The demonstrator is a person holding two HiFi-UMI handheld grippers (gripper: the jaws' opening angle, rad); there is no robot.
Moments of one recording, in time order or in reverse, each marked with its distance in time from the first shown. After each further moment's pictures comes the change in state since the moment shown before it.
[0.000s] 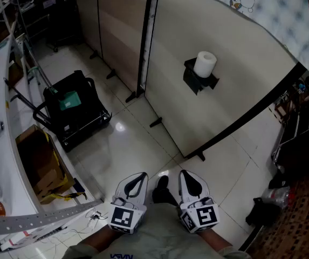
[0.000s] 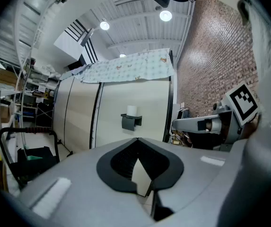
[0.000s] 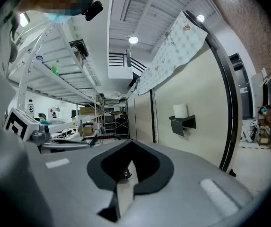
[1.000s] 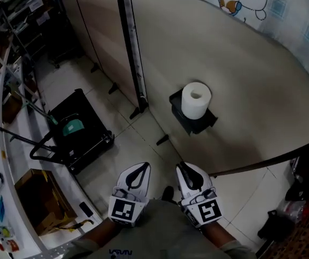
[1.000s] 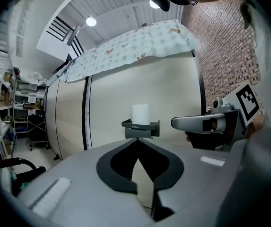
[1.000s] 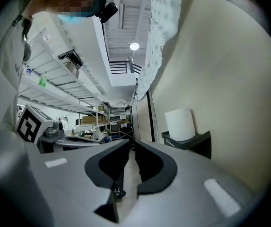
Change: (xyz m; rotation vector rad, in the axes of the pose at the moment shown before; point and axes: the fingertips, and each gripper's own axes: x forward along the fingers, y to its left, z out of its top) left arm 0.295 0.062 0.087 0.148 0.035 0.024; right arm 0.211 -0.192 0.081 0.007 -0.115 0.172
